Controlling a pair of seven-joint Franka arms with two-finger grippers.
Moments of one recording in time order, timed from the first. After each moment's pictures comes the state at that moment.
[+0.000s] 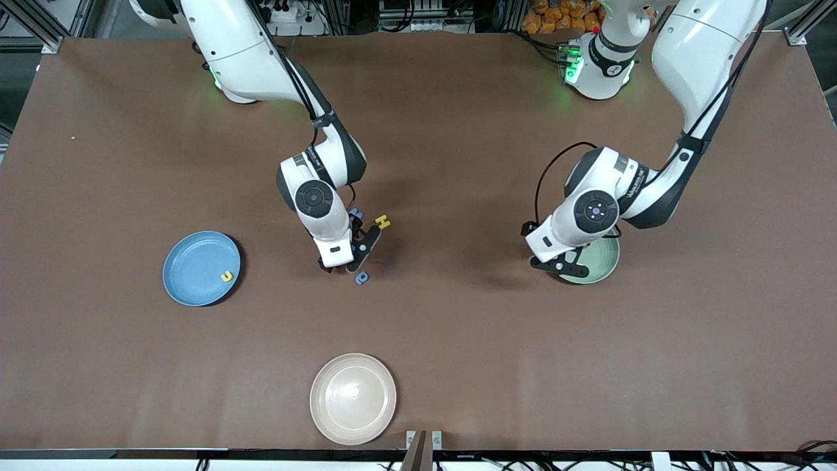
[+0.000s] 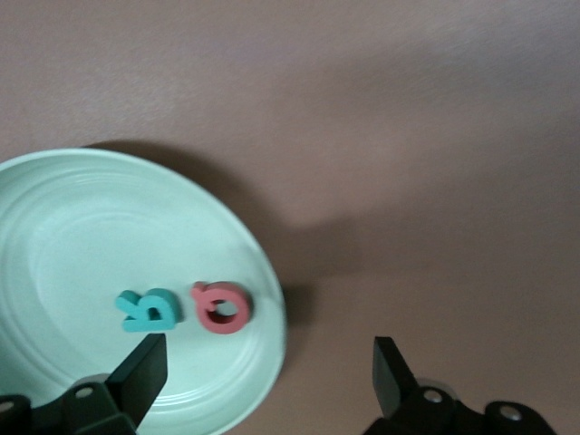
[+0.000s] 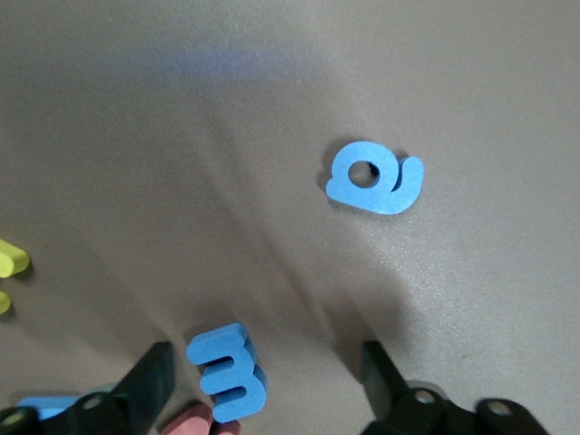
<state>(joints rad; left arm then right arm) 0.00 0.51 -0.45 -1.91 0.24 2.17 -0.36 0.68 0.64 -0.14 -1.87 0.12 2.48 -0.56</state>
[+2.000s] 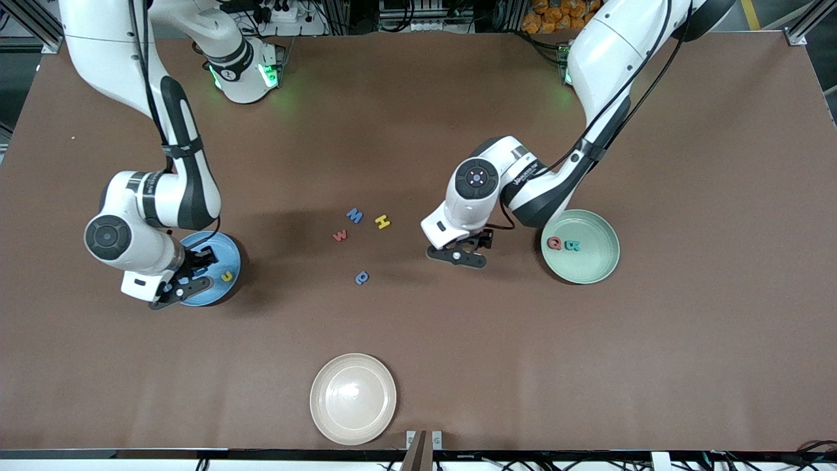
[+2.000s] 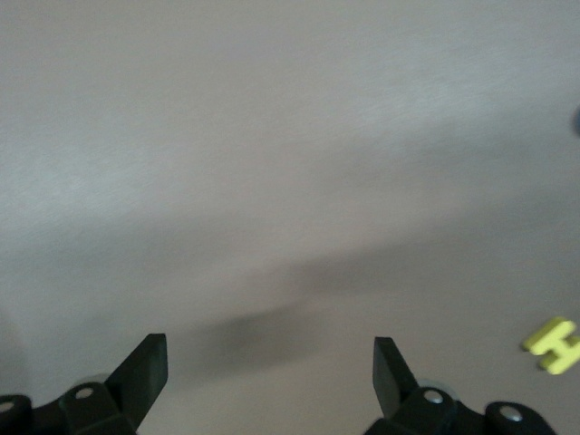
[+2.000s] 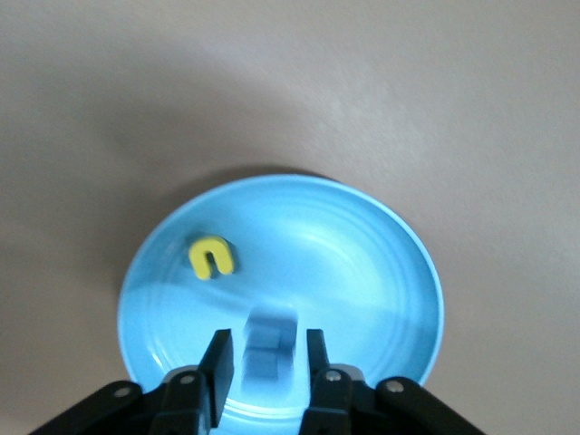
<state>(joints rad) -0.34 0.70 -0.44 -1.59 0.30 2.28 -0.63 0.43 0.51 -0.46 -1.89 0.12 2.23 -0.53</state>
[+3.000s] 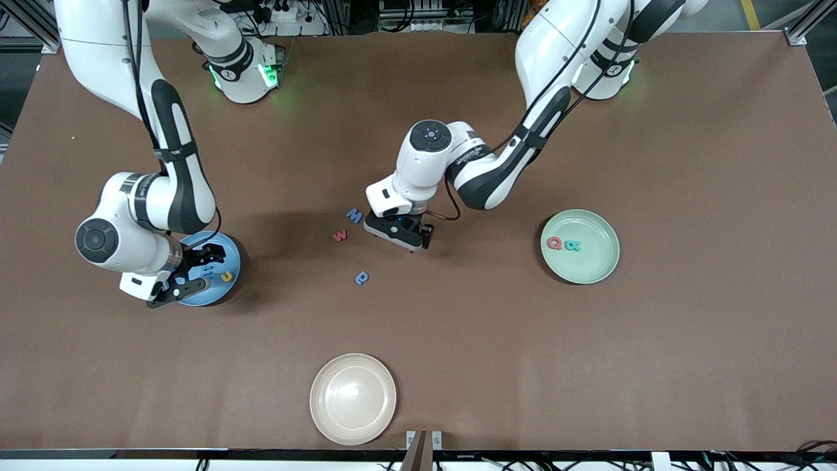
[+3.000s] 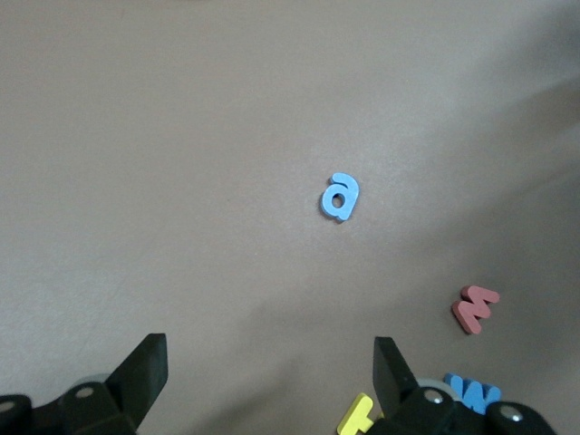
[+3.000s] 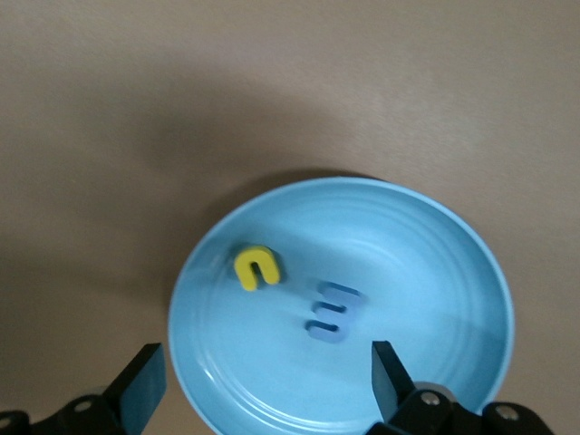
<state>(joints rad) -0.65 0.78 -0.23 -1.49 0.31 2.60 -0.63 0.42 0.52 -0.43 -1.88 0.24 2.21 -0.52</state>
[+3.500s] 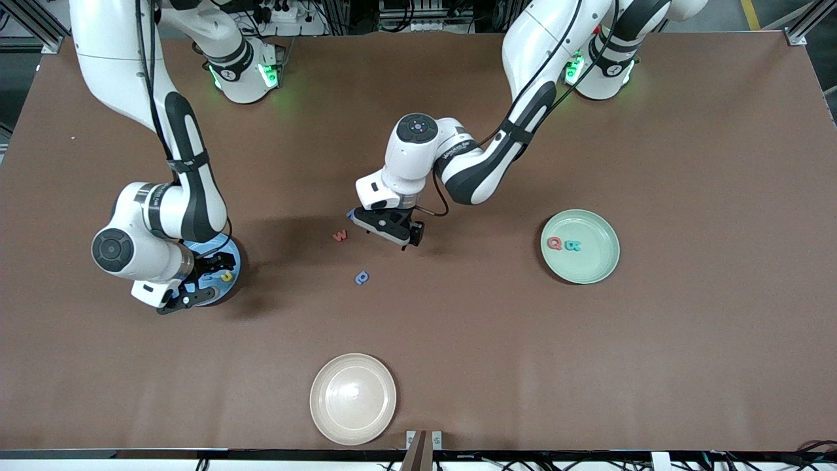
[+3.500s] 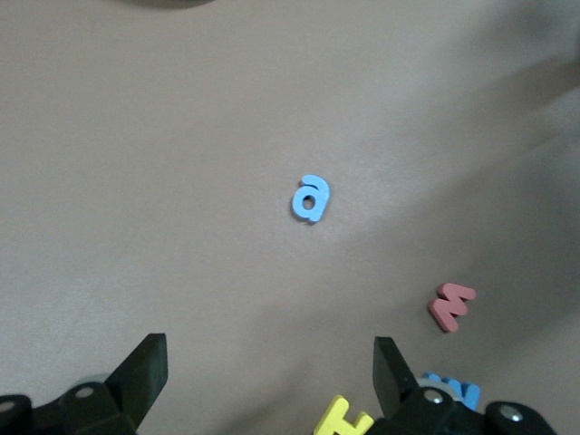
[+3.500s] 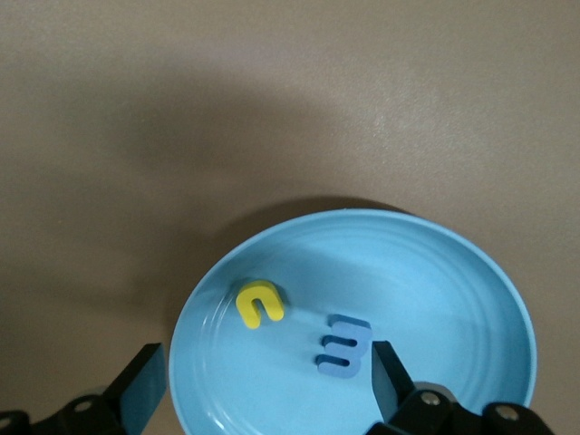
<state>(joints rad) -0.70 0.79 -0.21 -1.47 0.31 2.60 -0.63 0.43 0.59 -0.43 -1.83 0.26 2.22 -0.45</state>
